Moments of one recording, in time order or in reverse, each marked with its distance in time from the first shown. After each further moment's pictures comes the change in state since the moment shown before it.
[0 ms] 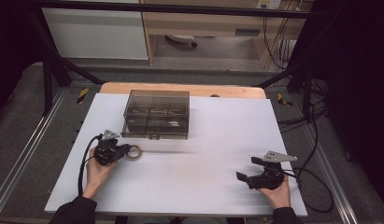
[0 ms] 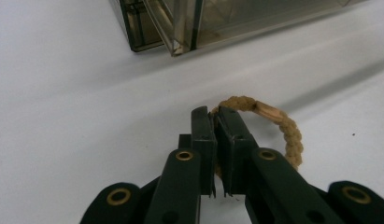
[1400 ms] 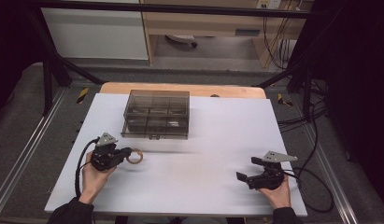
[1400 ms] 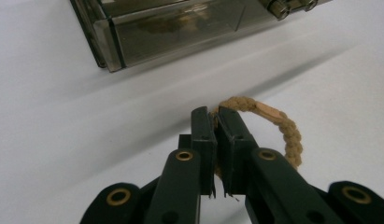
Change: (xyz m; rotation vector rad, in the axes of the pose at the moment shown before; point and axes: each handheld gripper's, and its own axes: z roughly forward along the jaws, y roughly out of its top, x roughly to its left) left arm -0.025 0.003 -0.035 -0.037 -0.065 0.050; right arm 0.000 0.000 0.000 0.002 0.001 0.001
